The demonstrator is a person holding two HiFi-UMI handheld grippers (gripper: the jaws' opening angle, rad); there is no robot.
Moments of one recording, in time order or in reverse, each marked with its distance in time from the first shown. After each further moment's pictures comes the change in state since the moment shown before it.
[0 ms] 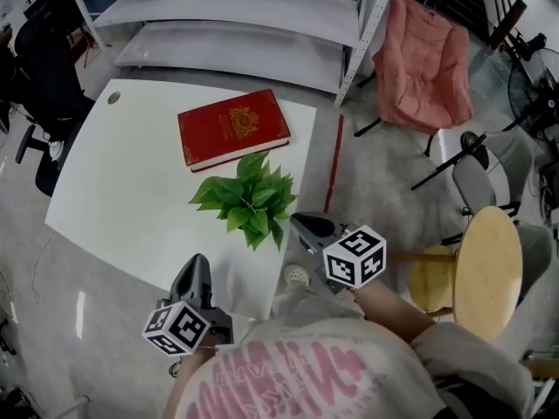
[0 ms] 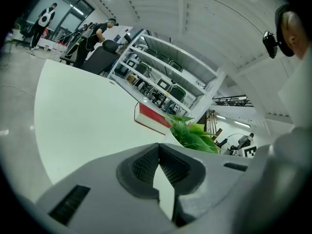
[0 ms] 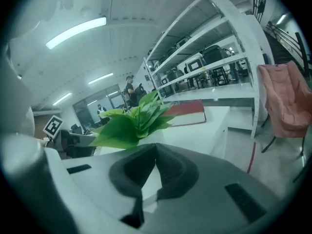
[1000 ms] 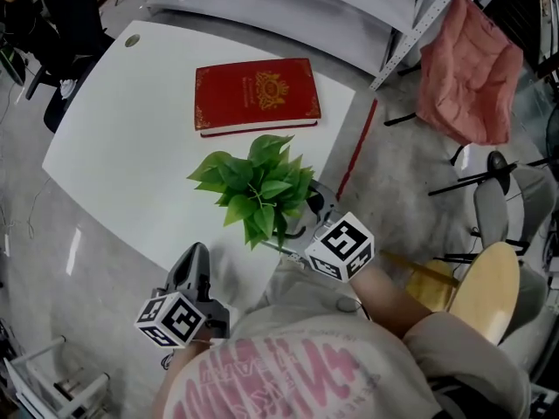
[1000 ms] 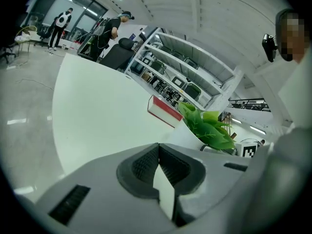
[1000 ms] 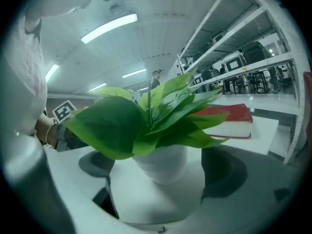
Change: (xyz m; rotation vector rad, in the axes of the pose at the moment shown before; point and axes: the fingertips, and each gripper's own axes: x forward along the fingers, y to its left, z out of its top) left arm 0.002 0.014 -0.036 -0.107 0.018 0.164; right arm 0.063 0.034 -0.001 -0.256 0.012 0.332
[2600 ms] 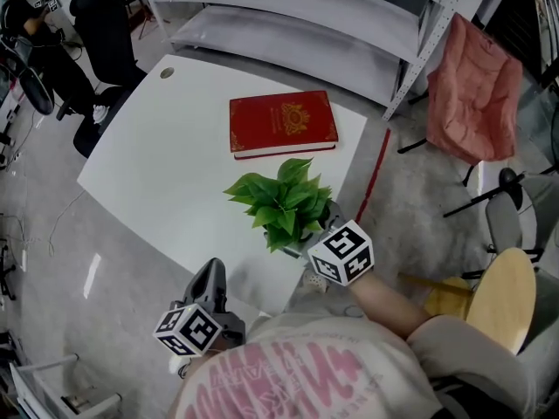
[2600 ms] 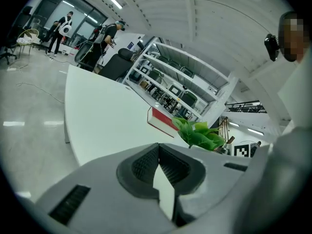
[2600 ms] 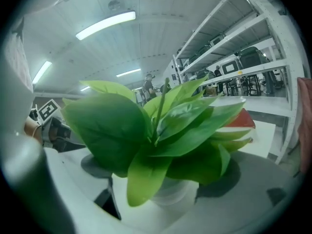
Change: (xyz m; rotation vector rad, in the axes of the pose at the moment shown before) left arm -0.035 0.001 0.025 0.022 -0.085 -0.022; right arm 0.019 0.010 0.017 0.023 0.006 -0.084
